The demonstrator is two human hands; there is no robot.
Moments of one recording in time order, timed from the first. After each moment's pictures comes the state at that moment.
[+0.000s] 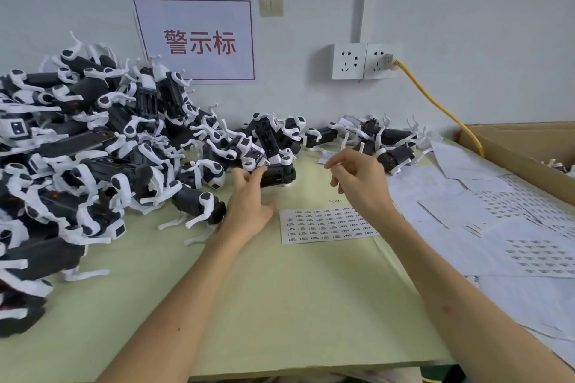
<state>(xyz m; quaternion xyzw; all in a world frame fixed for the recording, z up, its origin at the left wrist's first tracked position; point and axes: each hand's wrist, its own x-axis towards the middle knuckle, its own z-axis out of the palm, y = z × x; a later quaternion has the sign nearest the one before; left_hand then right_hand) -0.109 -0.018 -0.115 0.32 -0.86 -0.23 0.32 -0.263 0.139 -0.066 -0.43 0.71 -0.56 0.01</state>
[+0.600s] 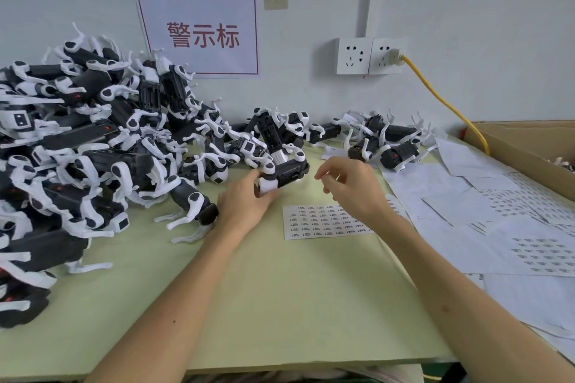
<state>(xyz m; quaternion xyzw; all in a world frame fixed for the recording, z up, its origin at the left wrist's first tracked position) -0.103 -0.019 -0.110 0.40 -0.85 -0.18 0.30 -0.260 0.131 -0.079 -0.51 0.72 -0.47 0.01</state>
